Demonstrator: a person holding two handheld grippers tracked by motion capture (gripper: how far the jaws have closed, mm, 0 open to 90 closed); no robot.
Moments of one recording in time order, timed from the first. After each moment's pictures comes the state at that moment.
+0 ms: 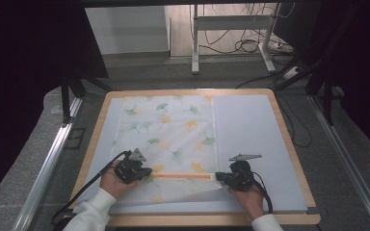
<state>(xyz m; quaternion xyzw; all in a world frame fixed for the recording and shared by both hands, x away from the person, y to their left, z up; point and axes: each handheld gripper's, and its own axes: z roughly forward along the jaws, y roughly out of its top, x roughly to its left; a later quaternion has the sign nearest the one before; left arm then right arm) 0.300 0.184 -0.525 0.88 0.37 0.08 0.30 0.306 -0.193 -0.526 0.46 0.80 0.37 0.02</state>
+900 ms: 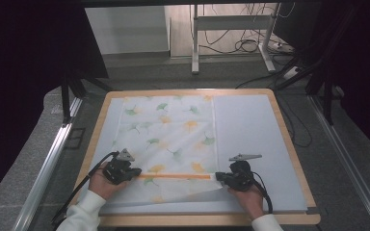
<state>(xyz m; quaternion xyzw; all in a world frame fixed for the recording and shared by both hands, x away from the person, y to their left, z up) 0.294 0.217 -0.525 0.87 0.39 0.08 0.29 0.306 -0.193 -0.526 0.46 0.81 0.37 0.03</state>
